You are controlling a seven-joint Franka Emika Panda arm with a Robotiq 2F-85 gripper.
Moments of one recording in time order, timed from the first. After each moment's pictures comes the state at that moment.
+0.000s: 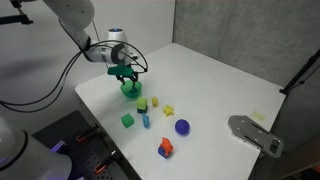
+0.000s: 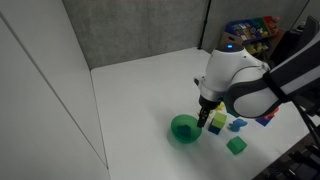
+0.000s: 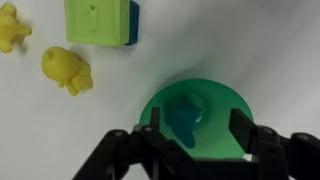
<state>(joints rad) 0.25 0.46 0.12 -2.22 -0.19 2.68 -0.09</state>
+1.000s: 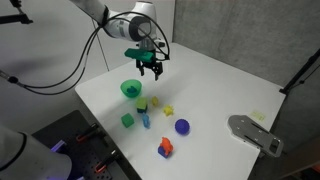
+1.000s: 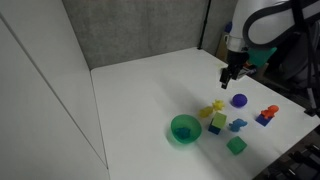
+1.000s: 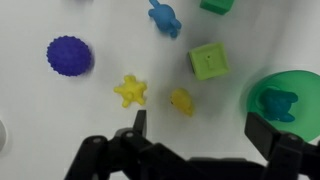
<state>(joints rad) 0.07 0.25 0.02 -2.10 -0.12 2.25 -0.04</state>
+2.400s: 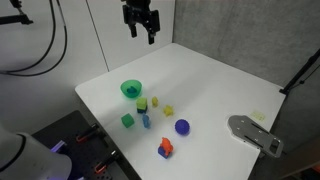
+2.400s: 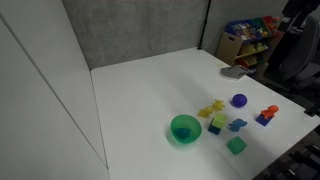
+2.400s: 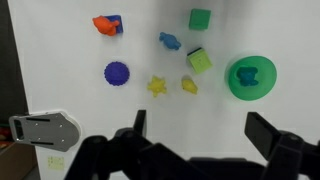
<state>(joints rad) -0.01 -0.27 -0.02 -2.10 -0.03 1.83 -0.04</state>
